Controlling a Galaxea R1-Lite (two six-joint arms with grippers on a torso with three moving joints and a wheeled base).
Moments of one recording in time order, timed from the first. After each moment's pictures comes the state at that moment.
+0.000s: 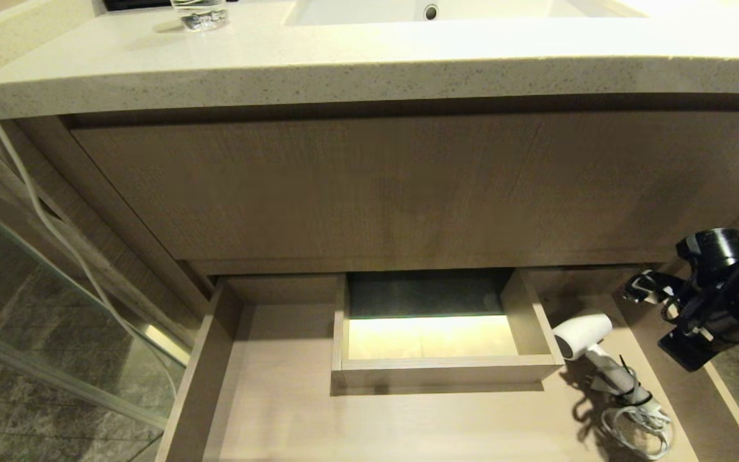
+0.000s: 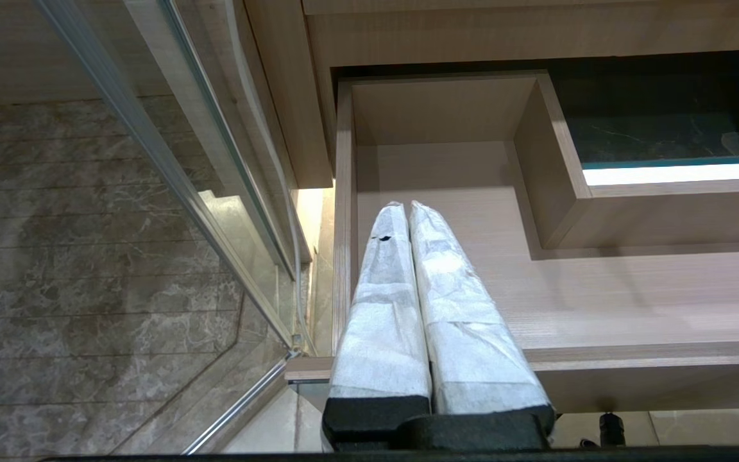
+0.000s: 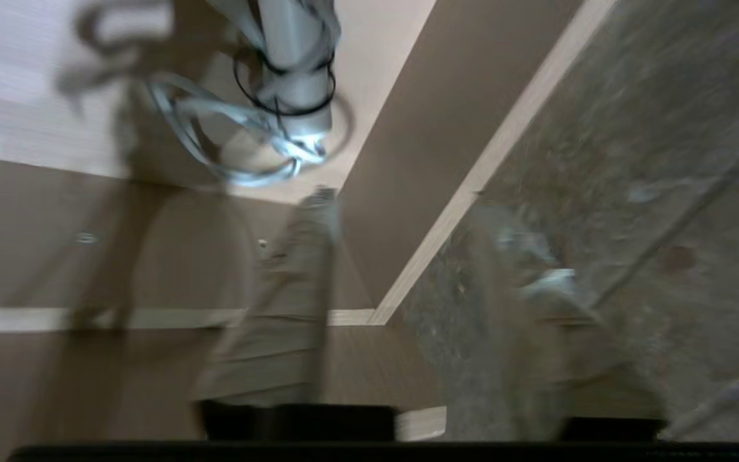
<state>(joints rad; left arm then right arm) 0.00 0.00 0.00 0.00 0.00 0.00 -0.19 1.91 -0.97 0.08 -0.30 -0.68</state>
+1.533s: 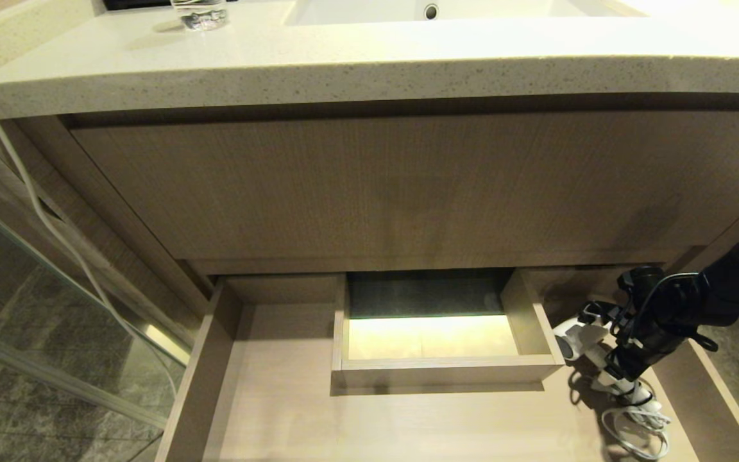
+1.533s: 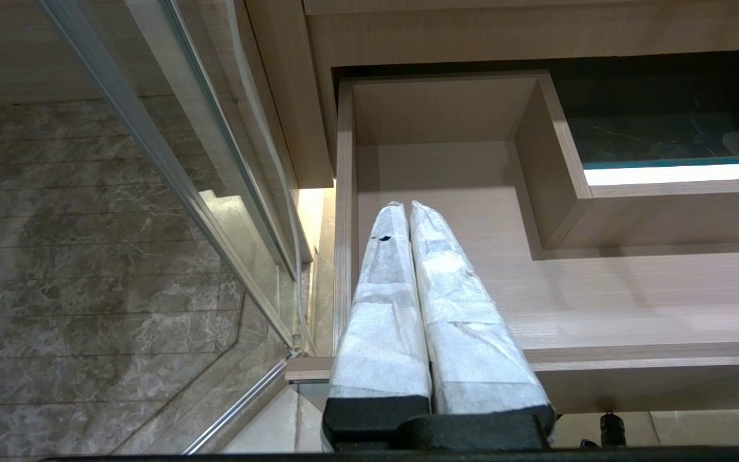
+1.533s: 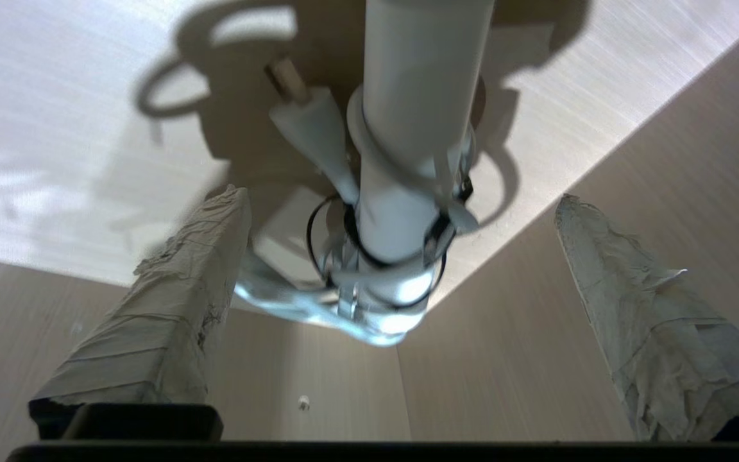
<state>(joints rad) 0.00 0.00 0.00 0.00 0.00 0.00 -0.22 2.37 -1.26 0.07 -0.11 -0.75</state>
